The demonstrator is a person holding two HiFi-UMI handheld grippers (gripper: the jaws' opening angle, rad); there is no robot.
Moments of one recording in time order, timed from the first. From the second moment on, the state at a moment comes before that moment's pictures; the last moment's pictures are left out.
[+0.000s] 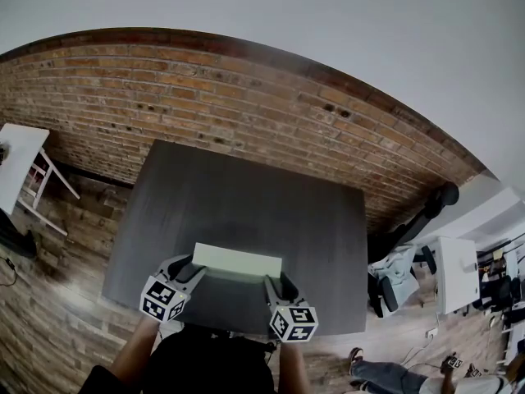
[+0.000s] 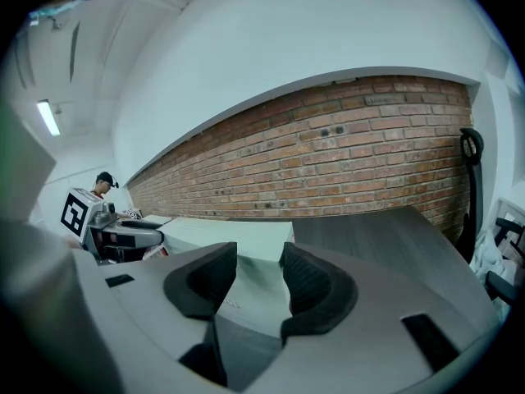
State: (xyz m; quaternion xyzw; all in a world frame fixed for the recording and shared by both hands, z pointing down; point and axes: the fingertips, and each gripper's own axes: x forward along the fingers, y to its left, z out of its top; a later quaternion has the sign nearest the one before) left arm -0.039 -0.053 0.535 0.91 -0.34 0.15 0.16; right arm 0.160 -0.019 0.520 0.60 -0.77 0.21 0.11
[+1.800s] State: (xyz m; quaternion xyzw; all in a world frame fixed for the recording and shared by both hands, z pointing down) left arm -0.061 -0.051 0.522 0.92 -0.35 0.11 0.15; right arm 0.149 -0.010 0.494 0.61 -0.77 0.15 0.09
